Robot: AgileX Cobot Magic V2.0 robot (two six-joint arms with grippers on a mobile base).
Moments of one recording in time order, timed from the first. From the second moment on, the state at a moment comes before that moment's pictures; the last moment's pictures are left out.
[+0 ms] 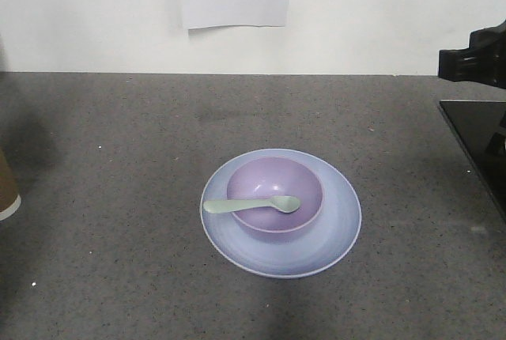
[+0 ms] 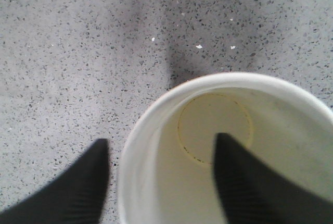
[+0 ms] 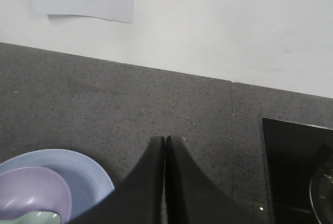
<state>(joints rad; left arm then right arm) 0.21 1.69 -1.50 0.10 1.16 0.05 0.37 1.05 -1.16 -0.38 0.66 0.36</state>
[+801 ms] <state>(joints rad) 0.05 1.55 -1.50 -0.09 1.05 0.20 0.37 1.05 -1.16 -0.38 0.67 0.36</state>
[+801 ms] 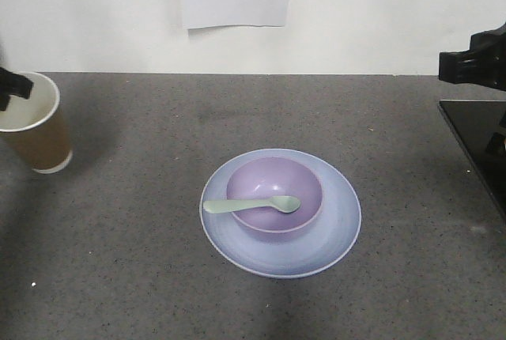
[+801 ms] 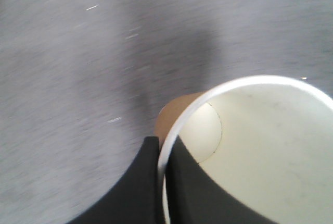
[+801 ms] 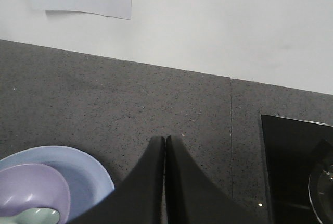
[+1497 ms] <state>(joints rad) -0.22 1.66 -1.50 -0.28 1.03 0.20 0.37 1.05 -1.16 -0.38 0.69 0.36</state>
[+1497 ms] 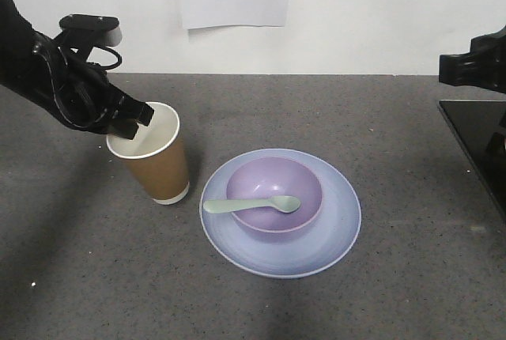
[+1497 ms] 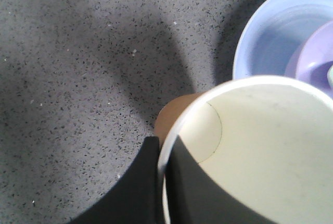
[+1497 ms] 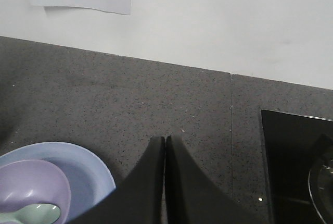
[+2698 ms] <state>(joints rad) -0.29 1.73 -1.51 -0.21 1.05 0.13 0.37 1.05 -1.16 -0.37 0.69 0.36</state>
